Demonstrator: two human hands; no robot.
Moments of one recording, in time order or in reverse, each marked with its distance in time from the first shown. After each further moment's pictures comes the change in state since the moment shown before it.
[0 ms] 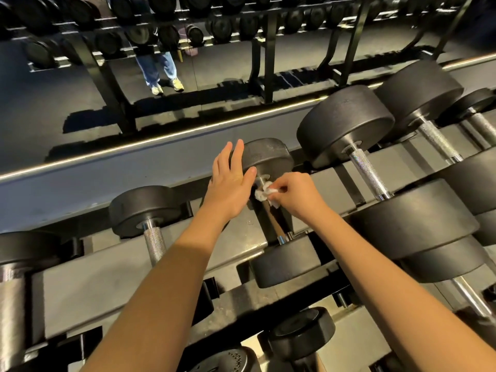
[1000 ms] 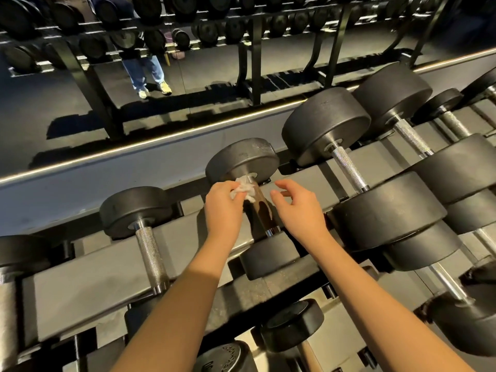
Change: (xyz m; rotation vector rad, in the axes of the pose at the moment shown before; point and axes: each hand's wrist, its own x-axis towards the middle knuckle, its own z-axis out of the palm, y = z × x) left_hand -0.034 0.002 0.034 -0.167 0.335 -0.062; right_hand -0.055 0.011 0.005 0.296 0.255 0.125
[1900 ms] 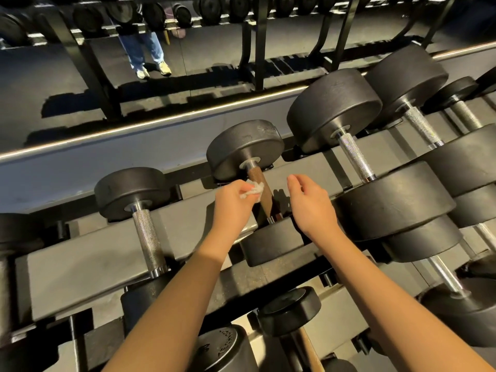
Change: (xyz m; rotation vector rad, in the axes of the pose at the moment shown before) left_hand -0.015 -0.011 0.011 -0.201 -0.222 -0.118; right_hand -0.006 0.010 0.001 -0.069 0.006 0.175
